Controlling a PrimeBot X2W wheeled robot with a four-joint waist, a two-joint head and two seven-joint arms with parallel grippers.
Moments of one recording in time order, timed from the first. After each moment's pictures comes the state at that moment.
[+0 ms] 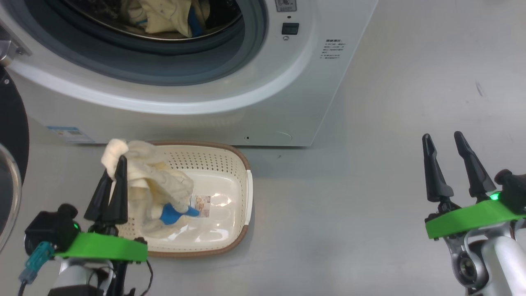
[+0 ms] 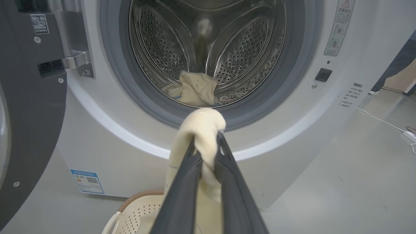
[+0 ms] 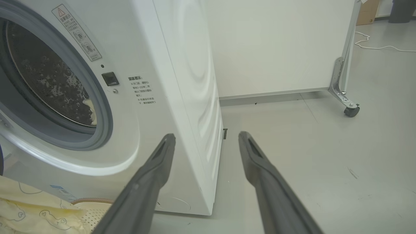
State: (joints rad) left arm -0.16 0.18 -0.11 0.13 -0.35 -0.13 -0.25; right arm -0.10 -0.18 0.08 0.09 0.38 0.13 -0.26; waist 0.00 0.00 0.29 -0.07
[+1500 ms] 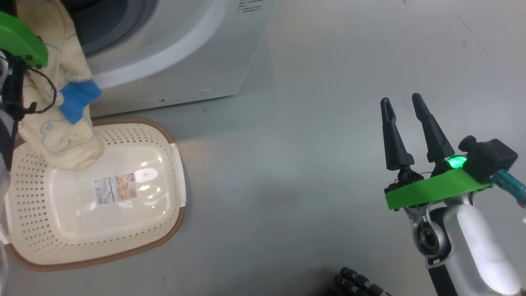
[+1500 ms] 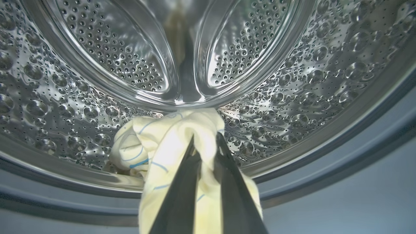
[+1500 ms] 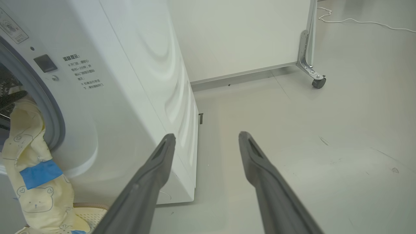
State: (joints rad) left arm -1.23 0.35 -0.42 1.06 -0.52 -0.13 -0.23; right arm -0.26 -0.07 0.17 0.09 0.39 0.13 -0.26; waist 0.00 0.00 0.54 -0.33
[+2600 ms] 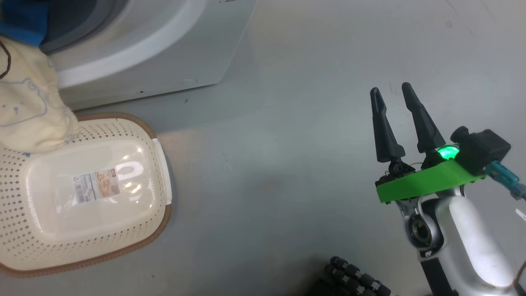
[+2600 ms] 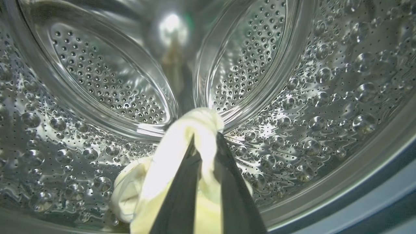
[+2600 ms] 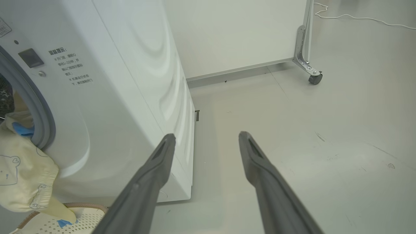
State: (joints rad) left arm -1.31 0.41 -0.33 1.00 -0.36 -0.12 -0.26; right arm -0.30 -0.05 0.20 0.08 0.40 0.13 -0.26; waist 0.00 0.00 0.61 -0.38
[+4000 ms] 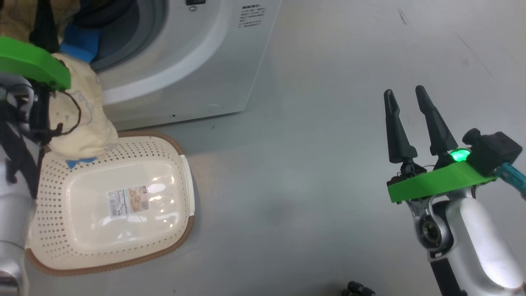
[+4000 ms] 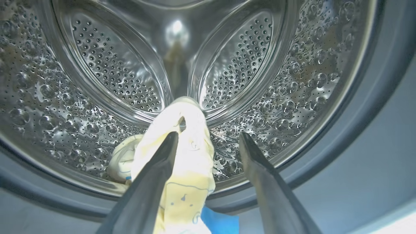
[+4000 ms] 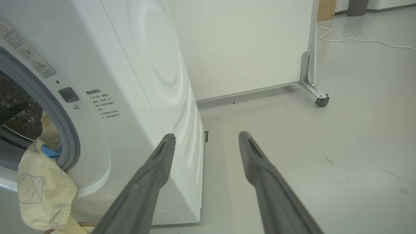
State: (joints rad) left arm -1.07 0.33 -0.32 0.87 -0.51 -0.13 -0.26; right arm -0.29 -0.07 0.16 0.10 0.40 0.13 -0.26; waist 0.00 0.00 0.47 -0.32
